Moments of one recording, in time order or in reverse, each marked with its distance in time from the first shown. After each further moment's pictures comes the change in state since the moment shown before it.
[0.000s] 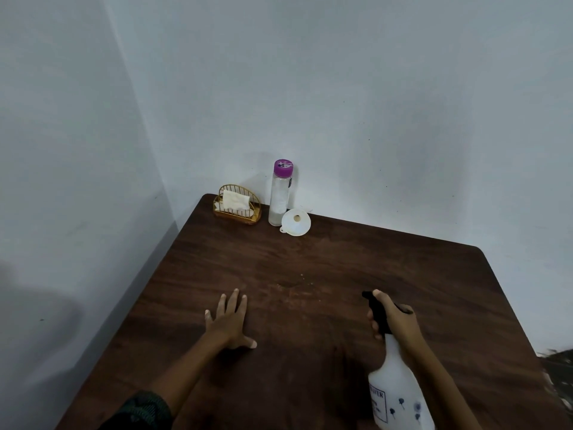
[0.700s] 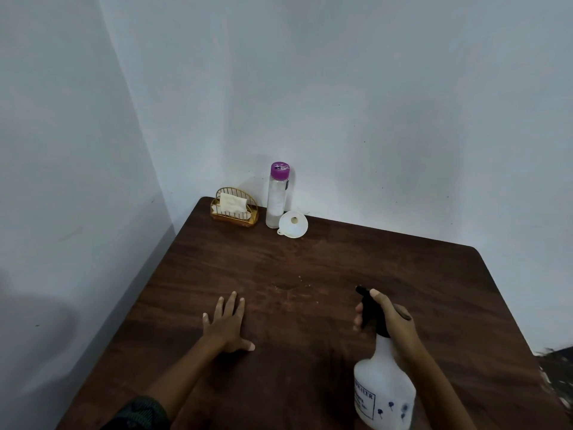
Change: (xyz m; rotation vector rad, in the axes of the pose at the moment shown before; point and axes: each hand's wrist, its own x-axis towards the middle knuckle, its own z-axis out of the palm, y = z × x) left_hand 0.001 -0.001 0.000 0.011 0.008 0.015; right_hand -0.017 -0.011 0.002 0.118 -0.146 -0.058
